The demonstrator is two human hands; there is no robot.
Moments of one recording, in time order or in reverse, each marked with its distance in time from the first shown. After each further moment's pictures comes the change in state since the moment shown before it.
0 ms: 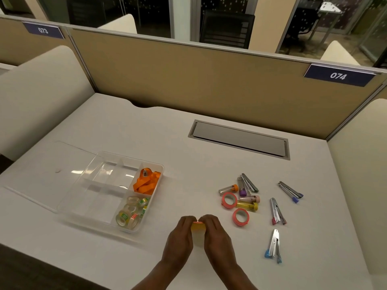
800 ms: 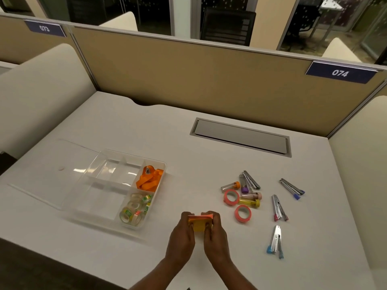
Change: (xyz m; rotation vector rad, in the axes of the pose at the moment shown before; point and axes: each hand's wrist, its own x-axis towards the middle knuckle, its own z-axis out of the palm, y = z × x) left_hand -0.006 0.006 -0.009 -0.170 0.005 -0.115; right_hand -0.001 -0.017 0.007 0.347 -0.001 0.283
